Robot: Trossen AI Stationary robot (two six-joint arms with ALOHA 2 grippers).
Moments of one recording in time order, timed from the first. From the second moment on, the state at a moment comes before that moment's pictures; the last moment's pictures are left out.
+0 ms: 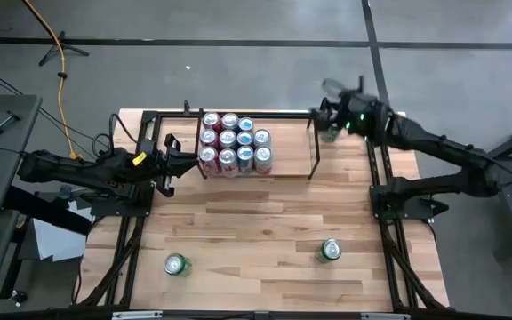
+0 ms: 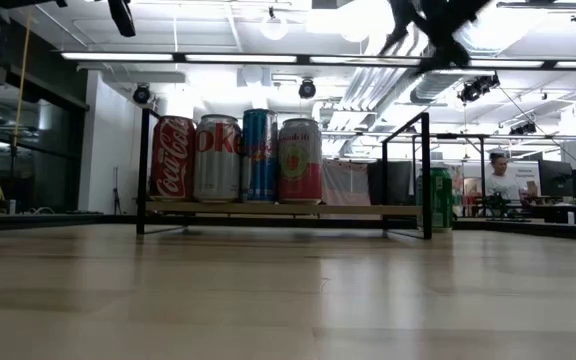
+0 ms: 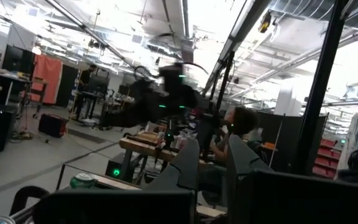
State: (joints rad) left arm -0.09 0.57 0.36 0.60 -0.24 -0.19; right arm -0.43 1.05 1.07 -0.44 0.38 0.53
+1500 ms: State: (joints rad) left arm -0.09 0.57 0.36 0.60 -0.24 -0.29; right arm -0.94 1.50 1.07 -0.79 0.11 0.74
